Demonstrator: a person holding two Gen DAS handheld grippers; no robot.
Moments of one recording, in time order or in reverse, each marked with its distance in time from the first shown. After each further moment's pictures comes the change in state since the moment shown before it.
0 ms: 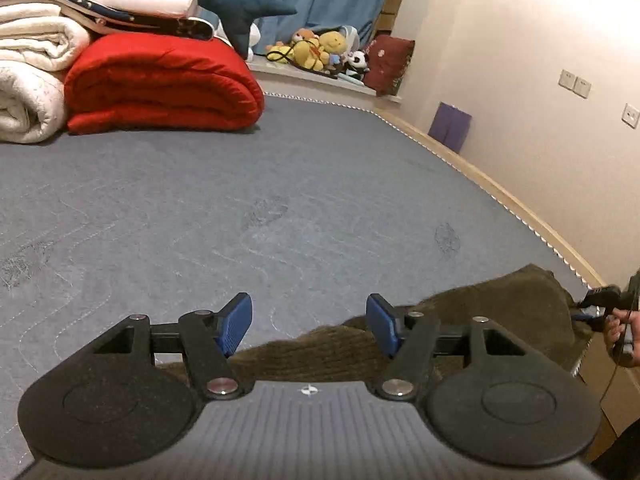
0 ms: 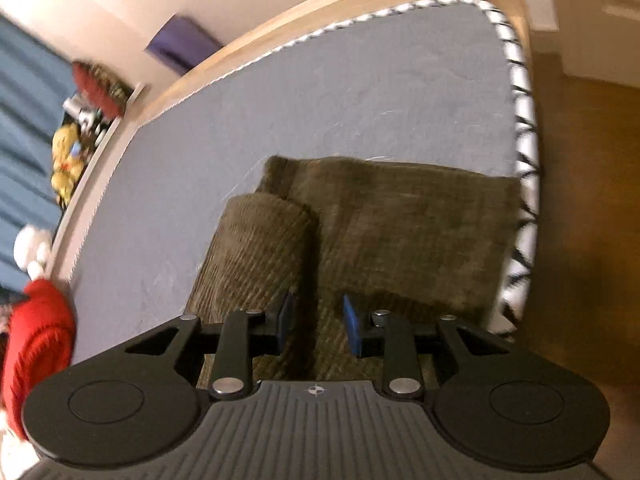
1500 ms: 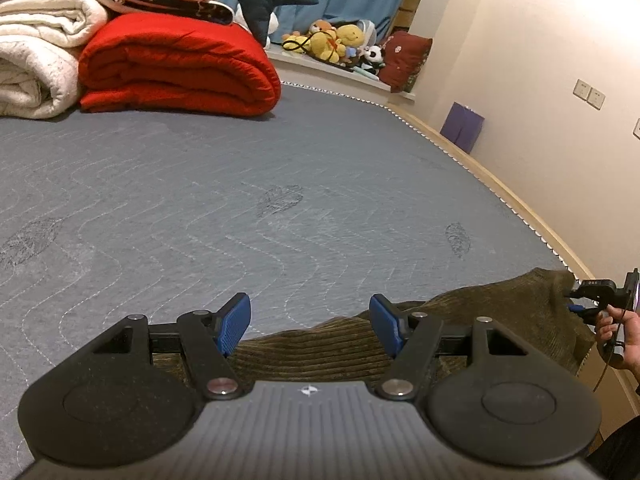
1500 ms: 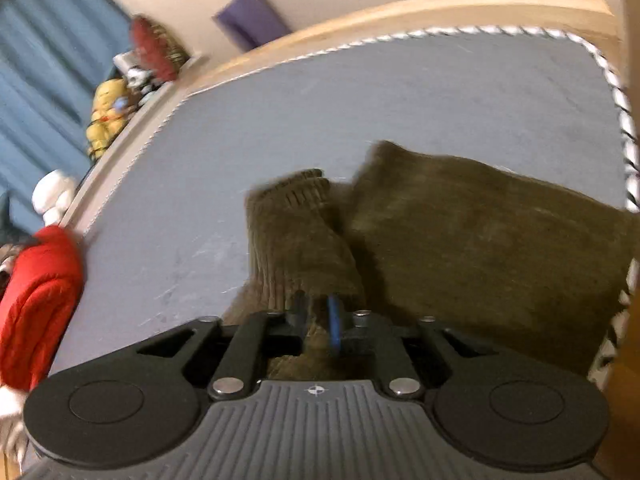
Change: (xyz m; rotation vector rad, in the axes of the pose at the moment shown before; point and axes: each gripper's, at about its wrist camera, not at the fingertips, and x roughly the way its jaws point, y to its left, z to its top) left arm -0.002 0.021 -0.017 -0.045 0.032 0.011; right arm 0.007 0.049 -0.019 -0.105 -0.010 0.088
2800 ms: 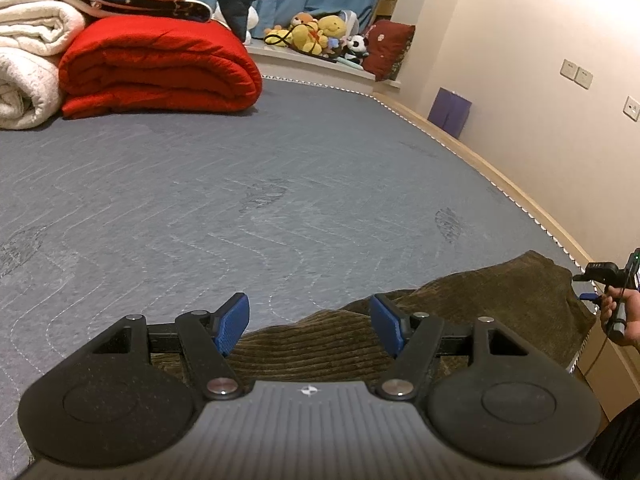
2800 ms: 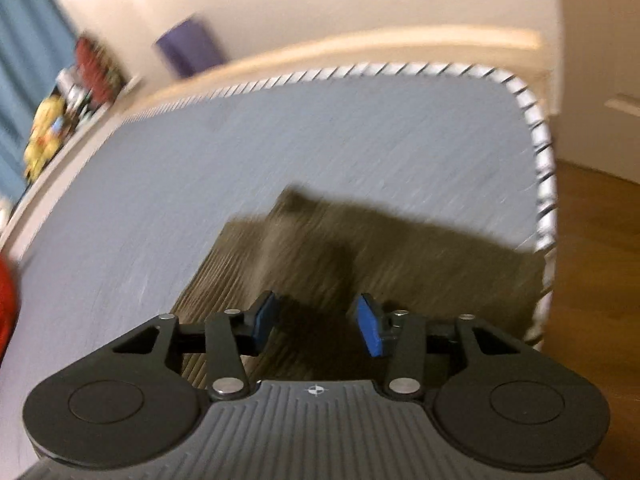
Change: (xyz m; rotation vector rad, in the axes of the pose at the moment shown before) left arm 0.010 -0.012 -0.003 0.057 0.023 -0.019; right arm -0.047 -0.011 0.008 0.026 -0.153 -0.263
